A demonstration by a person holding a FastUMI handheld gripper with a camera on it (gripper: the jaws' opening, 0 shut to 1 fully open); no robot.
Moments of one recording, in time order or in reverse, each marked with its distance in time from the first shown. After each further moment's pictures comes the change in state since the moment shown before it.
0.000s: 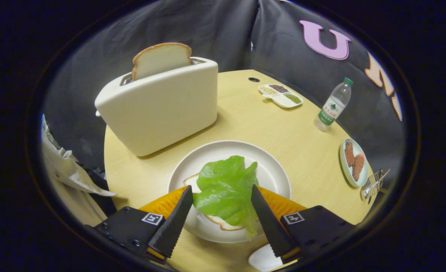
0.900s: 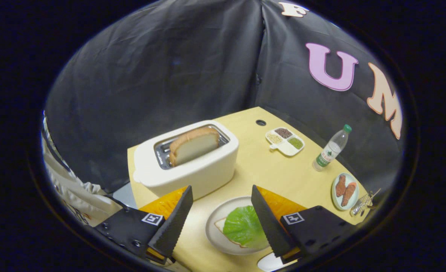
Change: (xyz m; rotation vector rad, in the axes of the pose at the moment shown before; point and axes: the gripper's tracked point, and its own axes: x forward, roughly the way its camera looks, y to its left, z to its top) arm -0.058 0.050 0.143 0.031 -0.199 0.038
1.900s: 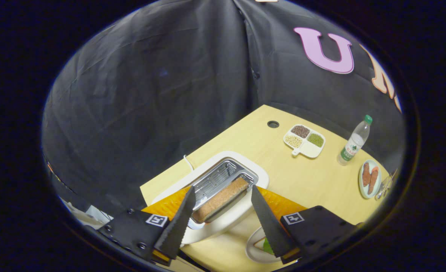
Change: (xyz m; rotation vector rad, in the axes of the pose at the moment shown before) arm 0.067 0.042 0.060 0.250 0.051 0.035
